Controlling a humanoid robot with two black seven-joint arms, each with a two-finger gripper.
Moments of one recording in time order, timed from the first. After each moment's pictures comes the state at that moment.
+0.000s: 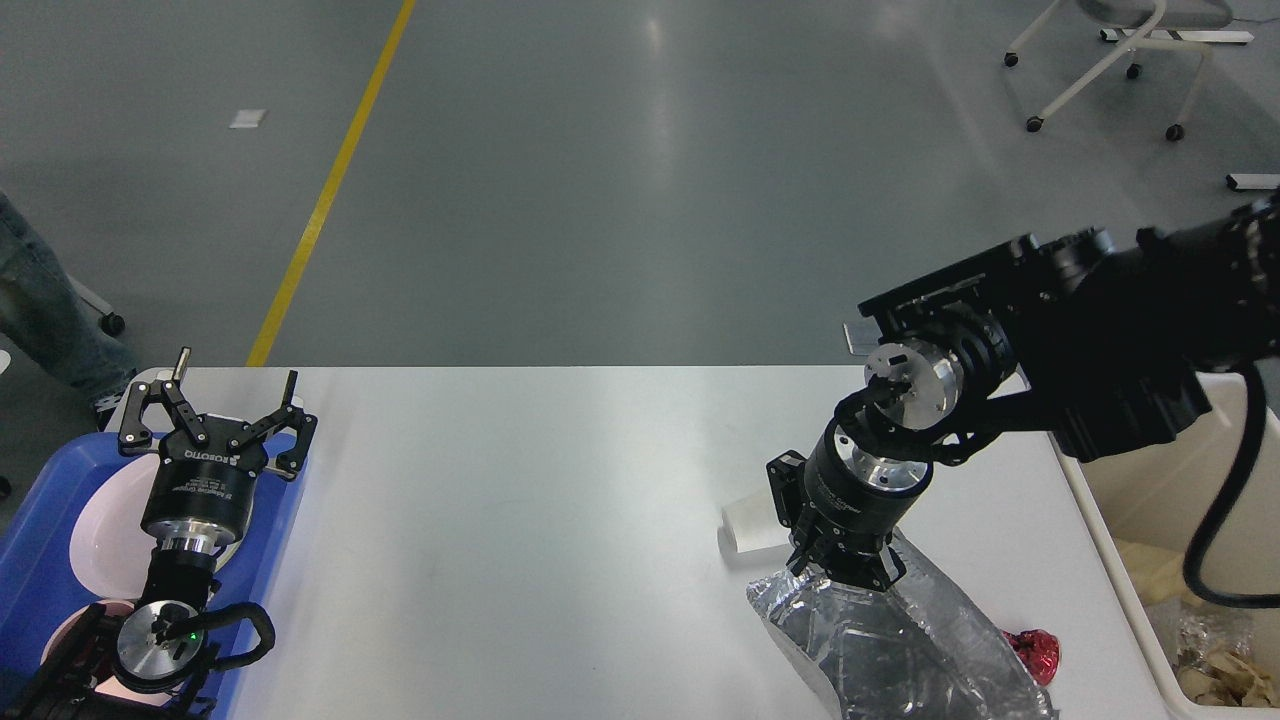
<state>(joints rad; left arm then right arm) -0.21 0.16 -1.48 -0.83 0.10 -0.60 -0.20 1.93 -0.12 -1.00 1.48 0.97 0.11 -0.57</state>
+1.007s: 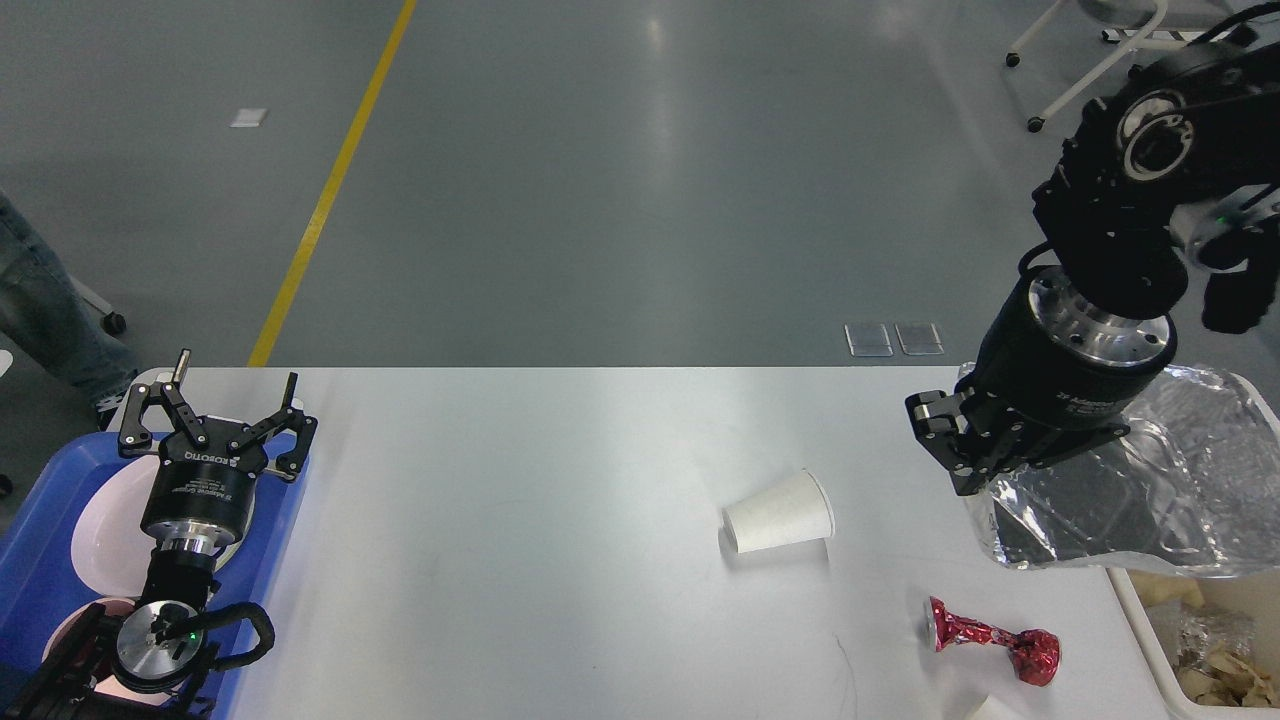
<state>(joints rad) -0.21 0.16 -1.48 -0.83 0.10 -0.60 -0.20 2.40 -0.40 -1.22 1.71 0.05 0.69 -0.33</state>
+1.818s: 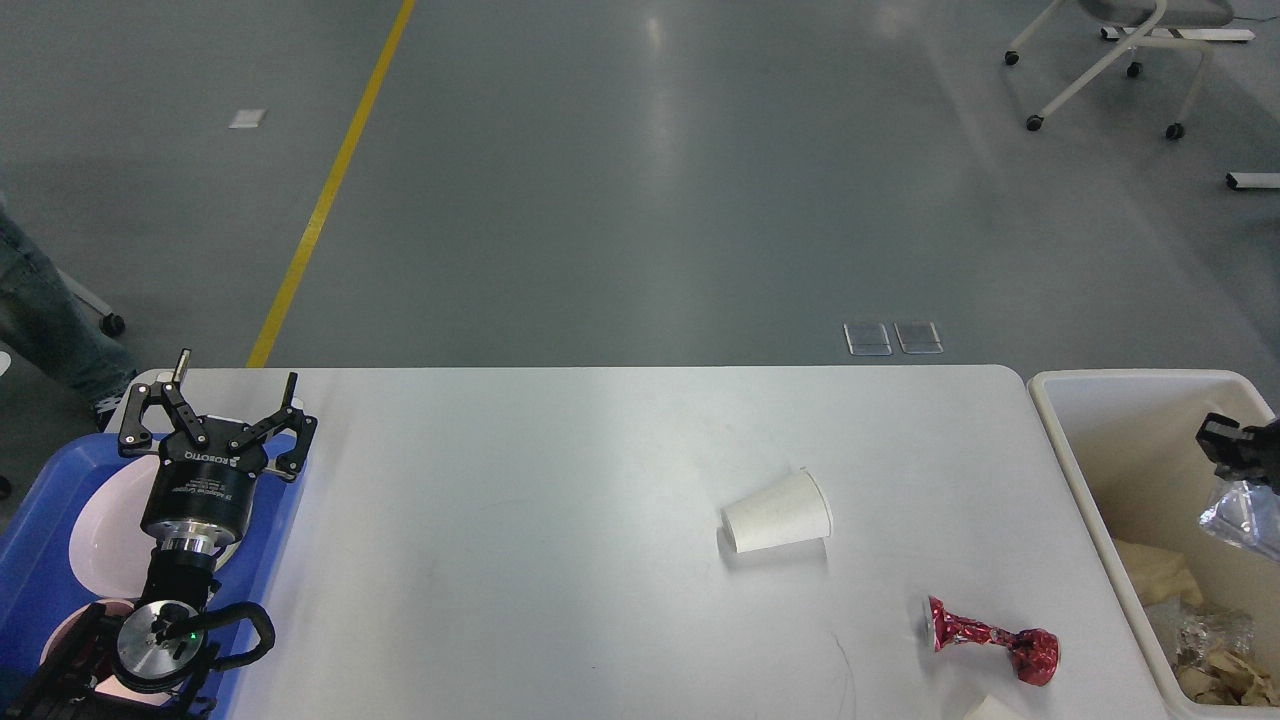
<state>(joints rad) -0.21 0.16 -1.48 -0.83 0.10 -0.60 -0.20 1.33 -0.73 -1.16 0.83 -0.12 0.20 0.03</state>
